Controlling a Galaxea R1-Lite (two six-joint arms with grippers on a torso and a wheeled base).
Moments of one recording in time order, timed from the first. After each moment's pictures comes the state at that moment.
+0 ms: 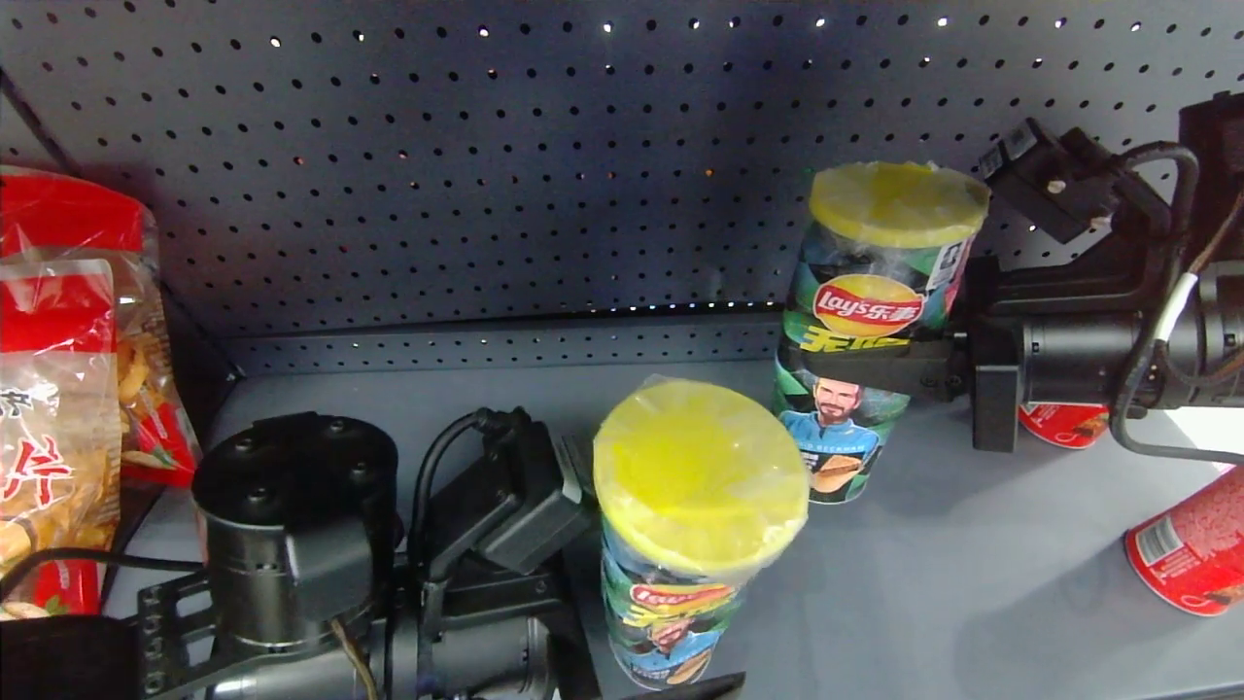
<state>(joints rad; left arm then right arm) -0.87 1.59 -0.49 -0.85 -0.35 0.09 0.49 1.46 -1.10 0.00 0.49 -0.35</state>
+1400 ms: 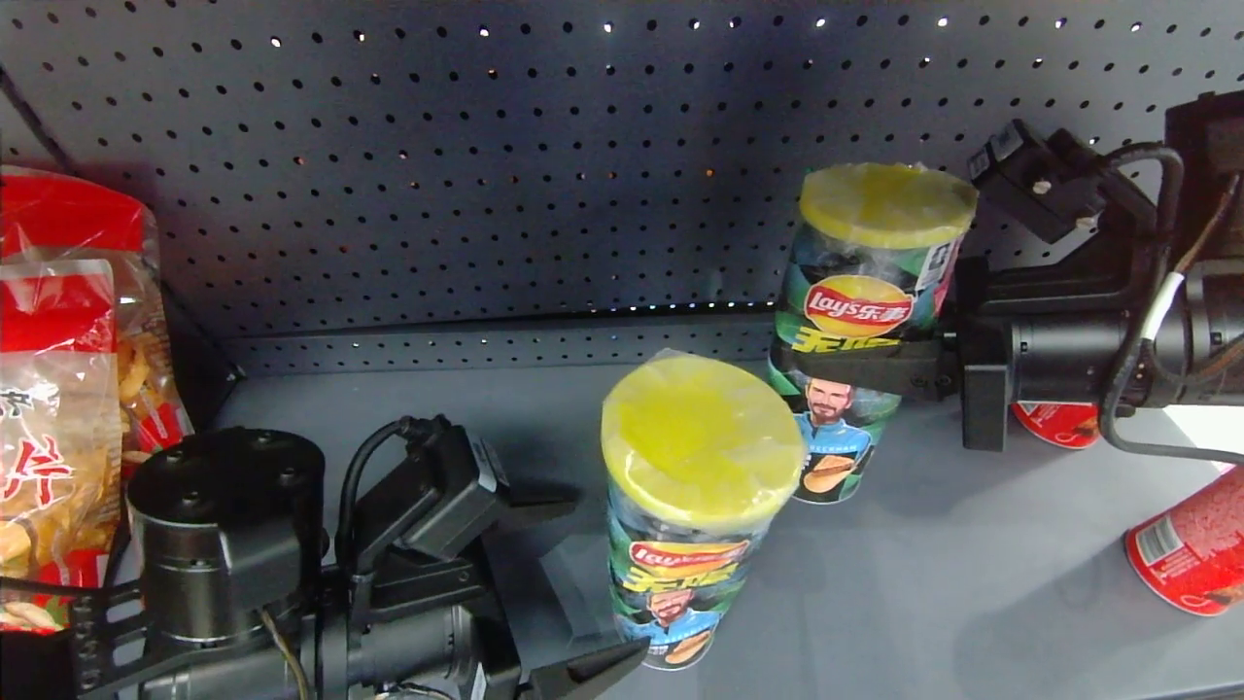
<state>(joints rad) -0.75 1.53 -0.40 -0.83 -0.32 0.10 0.50 1.47 -1.11 0.00 0.49 -0.35</state>
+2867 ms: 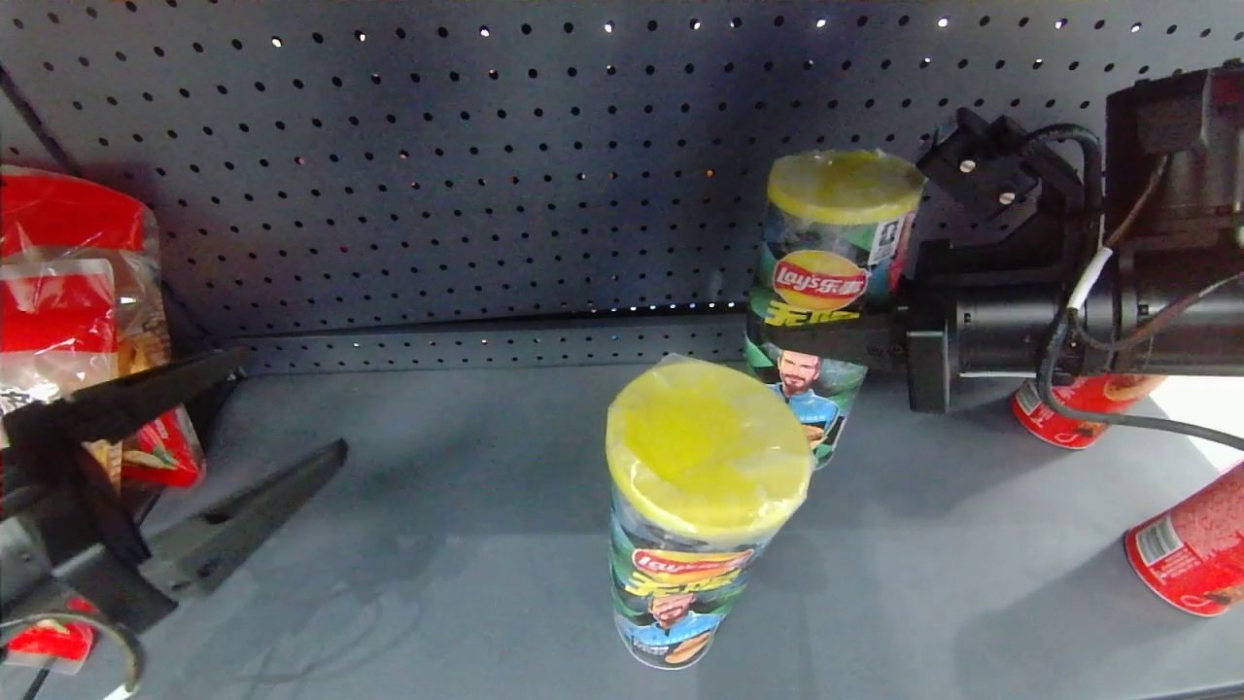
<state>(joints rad) -0.23 1.00 -0.30 -0.81 -0.39 0.08 0.51 1.55 -1.19 -0.02 0.45 -0.33</state>
